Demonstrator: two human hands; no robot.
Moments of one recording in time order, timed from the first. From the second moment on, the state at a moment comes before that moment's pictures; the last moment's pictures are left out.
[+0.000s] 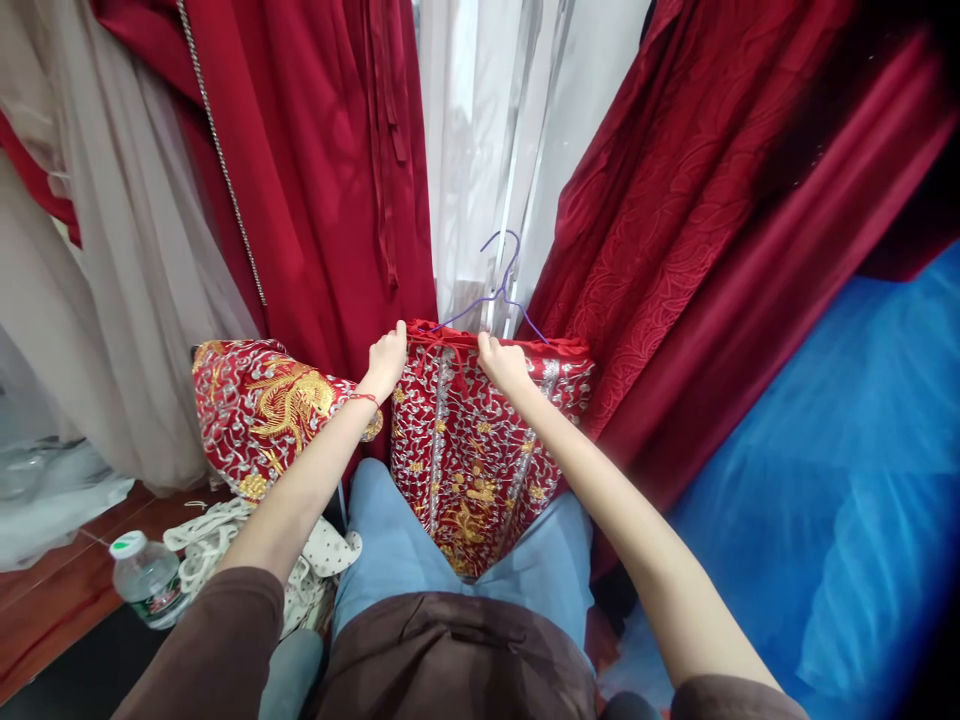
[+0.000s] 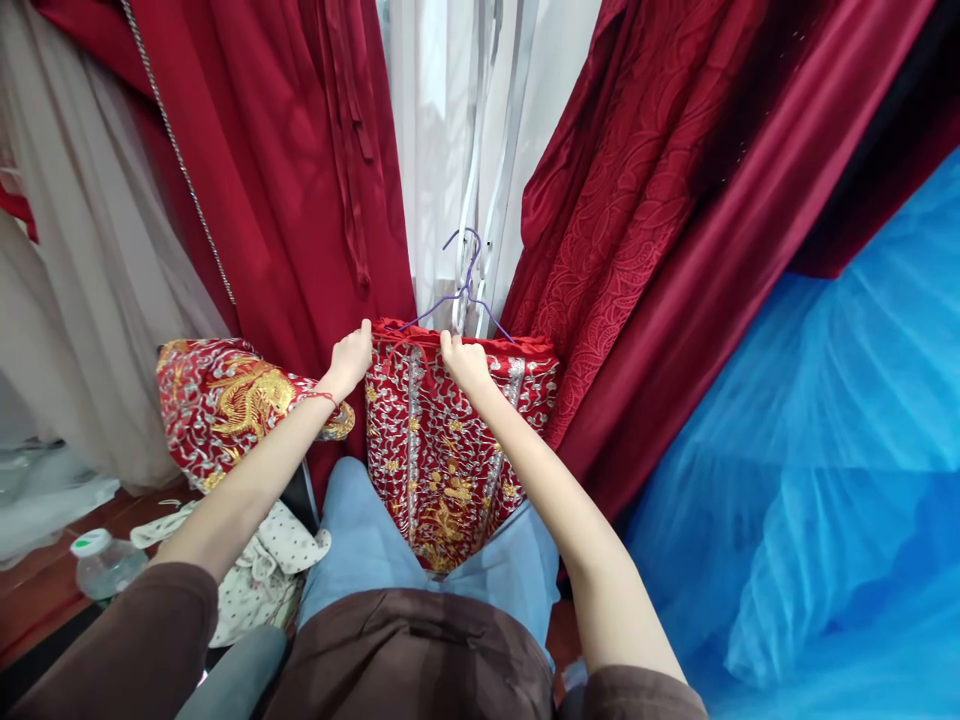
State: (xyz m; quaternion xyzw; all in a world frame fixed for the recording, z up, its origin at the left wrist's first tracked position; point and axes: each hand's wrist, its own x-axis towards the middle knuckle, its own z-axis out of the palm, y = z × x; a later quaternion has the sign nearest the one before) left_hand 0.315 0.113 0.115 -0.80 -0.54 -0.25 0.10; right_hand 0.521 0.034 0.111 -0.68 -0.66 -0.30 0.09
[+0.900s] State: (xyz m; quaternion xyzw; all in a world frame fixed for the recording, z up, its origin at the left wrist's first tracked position) left_hand 0.291 0.177 0.146 -0.89 -0.35 -0.28 0.05; right_hand 0.683 -0.043 0.157 -0.68 -0.66 -0.31 0.08
